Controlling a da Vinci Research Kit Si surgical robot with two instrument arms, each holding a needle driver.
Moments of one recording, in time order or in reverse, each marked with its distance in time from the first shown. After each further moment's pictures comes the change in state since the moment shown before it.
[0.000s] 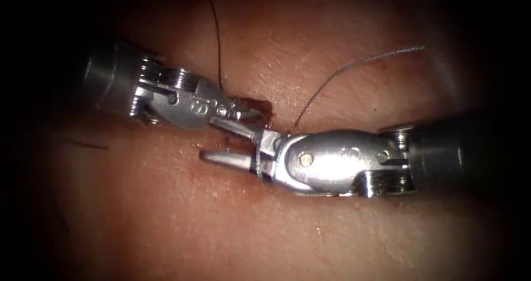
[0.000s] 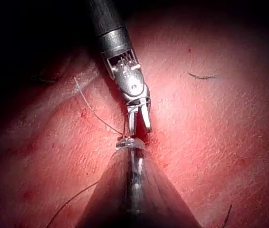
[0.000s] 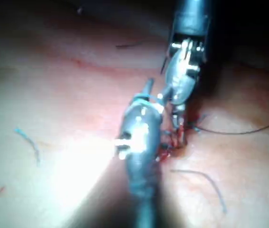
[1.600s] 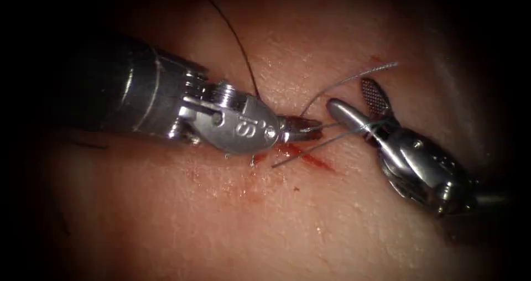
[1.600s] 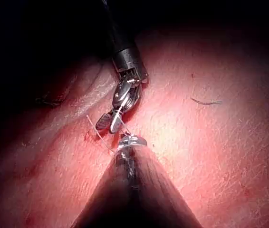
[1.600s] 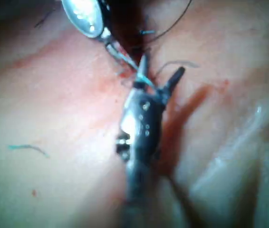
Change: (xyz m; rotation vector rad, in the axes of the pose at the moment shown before) right arm -0.005 0.007 -0.012 -0.724 0.046 0.428; left arm 0.006 0.001 0.001 0.006 0.041 0.024
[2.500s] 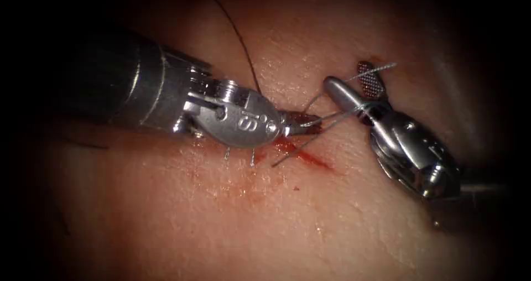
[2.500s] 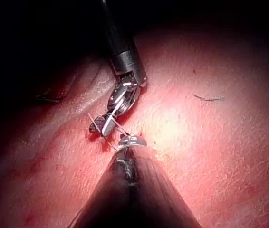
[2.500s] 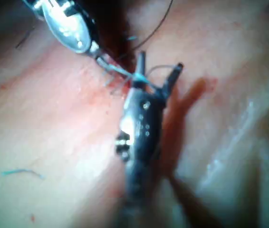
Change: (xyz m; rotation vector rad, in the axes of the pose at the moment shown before) right arm 0.000 0.001 0.003 -0.033 0.014 0.045; left arm -0.001 0.000 0.001 0.000 0.001 0.008
